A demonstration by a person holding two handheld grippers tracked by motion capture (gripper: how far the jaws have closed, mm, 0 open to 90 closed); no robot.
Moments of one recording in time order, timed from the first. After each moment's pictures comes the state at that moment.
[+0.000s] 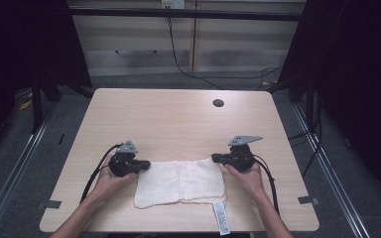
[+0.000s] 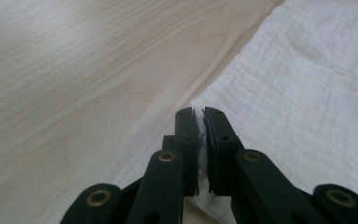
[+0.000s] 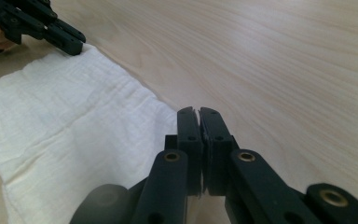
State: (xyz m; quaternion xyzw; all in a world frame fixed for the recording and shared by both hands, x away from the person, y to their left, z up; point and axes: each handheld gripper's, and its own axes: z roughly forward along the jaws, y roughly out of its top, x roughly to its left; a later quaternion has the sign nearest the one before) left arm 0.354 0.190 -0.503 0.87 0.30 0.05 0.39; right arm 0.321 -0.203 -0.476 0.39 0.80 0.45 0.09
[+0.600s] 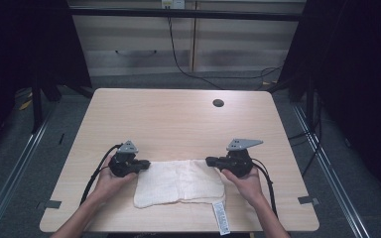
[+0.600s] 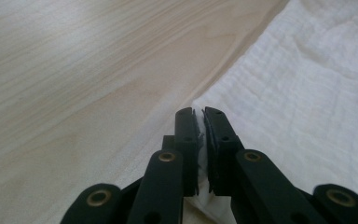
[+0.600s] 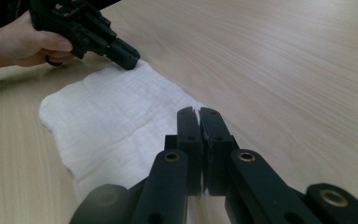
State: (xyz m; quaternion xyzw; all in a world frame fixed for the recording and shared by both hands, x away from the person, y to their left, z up) left arm 0.352 0.188 -0.502 0.87 0.31 0.07 0.38; right arm 0.296 -0.185 -0.459 0.35 0.80 0.48 0.07
